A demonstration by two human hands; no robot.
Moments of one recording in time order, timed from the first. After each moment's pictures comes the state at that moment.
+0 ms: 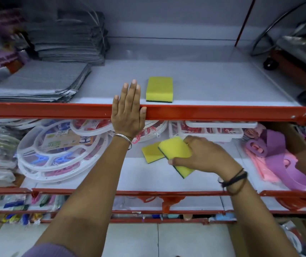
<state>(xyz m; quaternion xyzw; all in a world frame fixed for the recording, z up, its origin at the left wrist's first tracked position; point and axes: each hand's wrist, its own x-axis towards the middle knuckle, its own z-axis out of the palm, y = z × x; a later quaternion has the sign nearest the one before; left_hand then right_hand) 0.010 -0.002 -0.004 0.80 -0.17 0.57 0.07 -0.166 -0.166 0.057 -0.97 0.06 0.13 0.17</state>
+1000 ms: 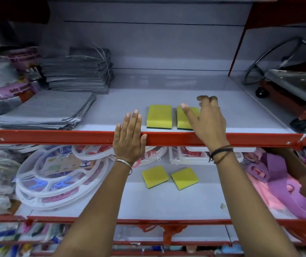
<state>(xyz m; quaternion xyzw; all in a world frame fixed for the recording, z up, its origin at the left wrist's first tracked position) 0.013 -0.001 -0.013 0.80 -0.18 0.57 0.06 -0.075 -0.196 0.104 -0.92 0.16 -0.31 0.20</state>
